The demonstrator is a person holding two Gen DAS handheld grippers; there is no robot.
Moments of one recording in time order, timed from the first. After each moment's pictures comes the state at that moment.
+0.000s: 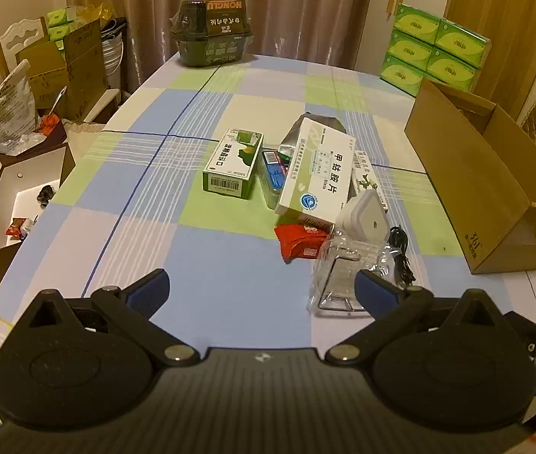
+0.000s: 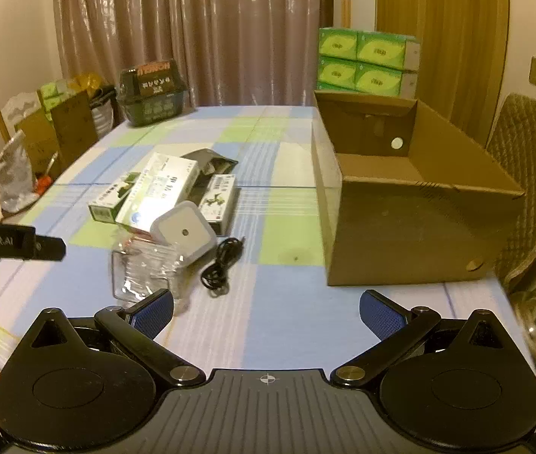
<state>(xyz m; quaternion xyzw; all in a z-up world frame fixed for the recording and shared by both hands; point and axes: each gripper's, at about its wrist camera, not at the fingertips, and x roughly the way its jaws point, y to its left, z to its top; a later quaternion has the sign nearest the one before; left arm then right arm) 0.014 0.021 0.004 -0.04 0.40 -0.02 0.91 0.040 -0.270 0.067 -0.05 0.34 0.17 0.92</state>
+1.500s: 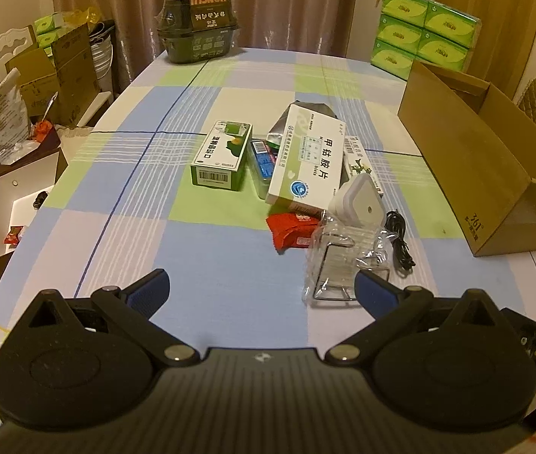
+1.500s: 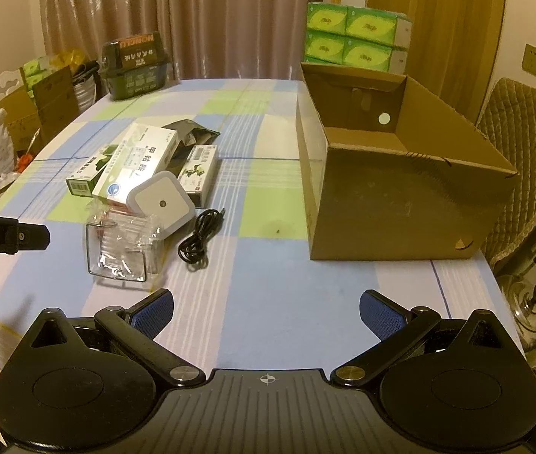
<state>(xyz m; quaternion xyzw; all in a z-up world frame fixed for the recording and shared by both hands) 0.028 0.006 -0.019 -0.01 0.41 -0.02 0.91 0.047 -0.273 0.057 -0.06 0.38 0.15 0.91</state>
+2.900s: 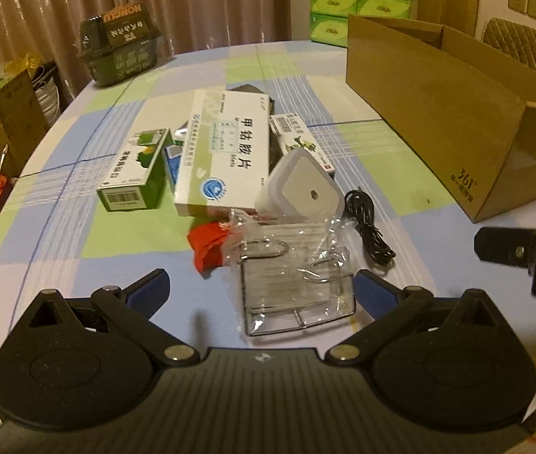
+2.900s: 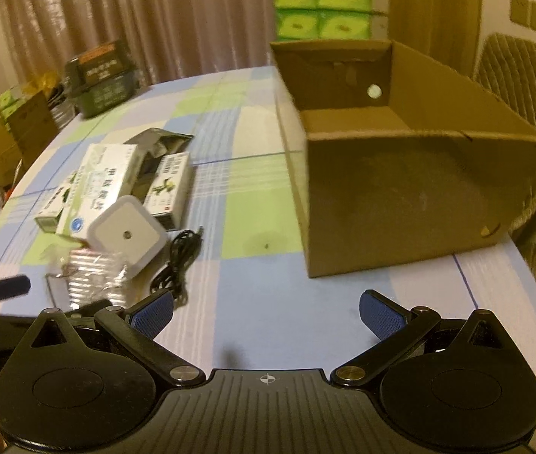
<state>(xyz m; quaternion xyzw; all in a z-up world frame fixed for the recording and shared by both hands) 0.071 -0.059 -0.080 0.08 0.39 -0.09 0.91 0.109 -0.283 0.033 0.01 0.40 0.13 0.90</state>
